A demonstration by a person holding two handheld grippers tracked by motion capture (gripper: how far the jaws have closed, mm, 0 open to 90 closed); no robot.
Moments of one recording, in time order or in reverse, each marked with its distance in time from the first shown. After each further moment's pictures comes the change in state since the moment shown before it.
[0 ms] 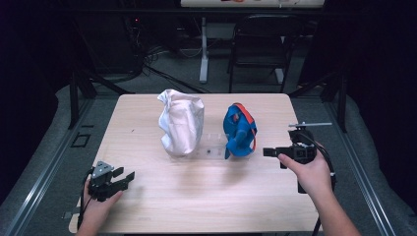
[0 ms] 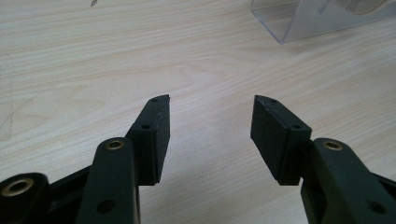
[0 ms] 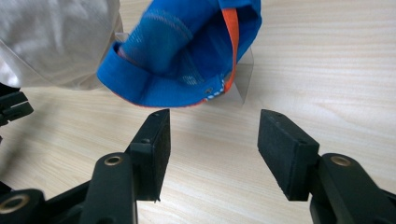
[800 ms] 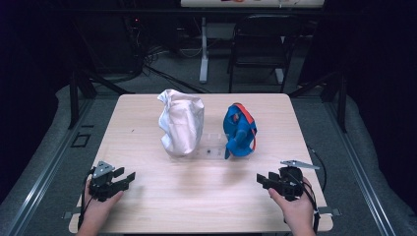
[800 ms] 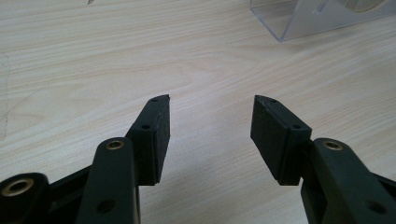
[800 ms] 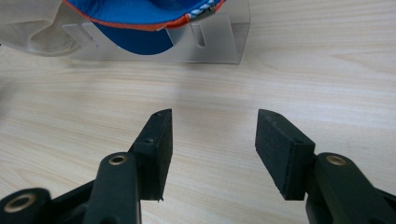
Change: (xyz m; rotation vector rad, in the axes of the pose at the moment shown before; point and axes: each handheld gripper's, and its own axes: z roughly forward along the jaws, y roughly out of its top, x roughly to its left) left arm -0.001 0.000 0.001 0.011 -0.002 0.000; right arm -0.012 -0.095 0.052 -0.147 -0.026 -0.030
